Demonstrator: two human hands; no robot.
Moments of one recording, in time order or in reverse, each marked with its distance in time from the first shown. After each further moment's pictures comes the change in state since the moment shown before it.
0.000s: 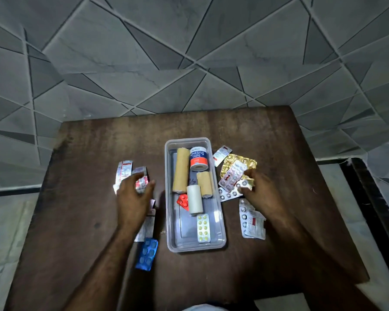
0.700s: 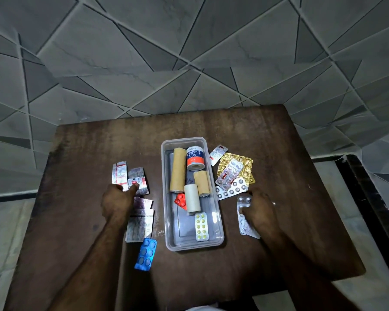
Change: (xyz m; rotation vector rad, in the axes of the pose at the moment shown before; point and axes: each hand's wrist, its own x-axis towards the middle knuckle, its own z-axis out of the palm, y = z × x) left_hand 0.034 -0.030 -0.001 0.177 0.003 -0.419; right_hand -0.024 0.041 0.043 -0.058 0.001 0.253
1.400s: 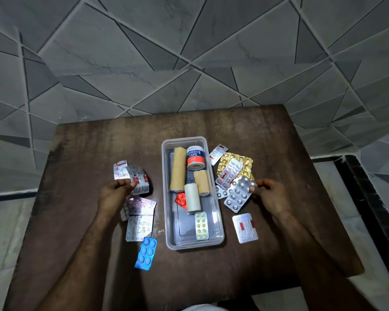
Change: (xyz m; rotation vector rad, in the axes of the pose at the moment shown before) left_hand -0.014 0.012 -0.029 -0.564 -0.293 -0.012; right_hand 0.012 -0.008 -0.041 0.626 0.004 0.137
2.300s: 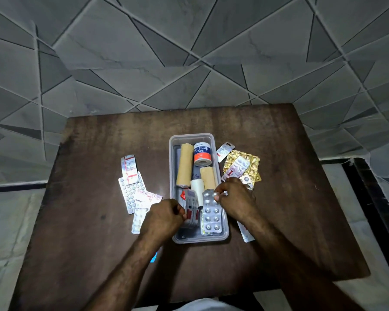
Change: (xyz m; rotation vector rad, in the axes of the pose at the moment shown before) left_hand -0.103 0.003 0.055 0.817 -0.285 0.146; right_hand -0.063 -0.054 0.069 -0.673 -0.259 -0.280
